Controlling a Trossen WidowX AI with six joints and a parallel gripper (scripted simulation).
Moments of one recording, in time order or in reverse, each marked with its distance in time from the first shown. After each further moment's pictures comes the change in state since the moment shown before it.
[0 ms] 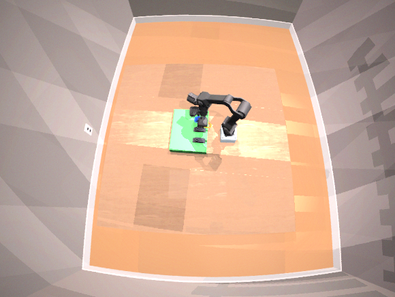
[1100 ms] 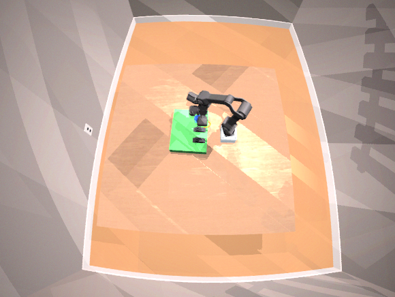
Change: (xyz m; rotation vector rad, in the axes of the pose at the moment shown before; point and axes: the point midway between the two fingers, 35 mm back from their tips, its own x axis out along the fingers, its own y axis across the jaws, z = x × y) arm -0.008 -0.002 0.003 -0.006 -0.011 -0.007
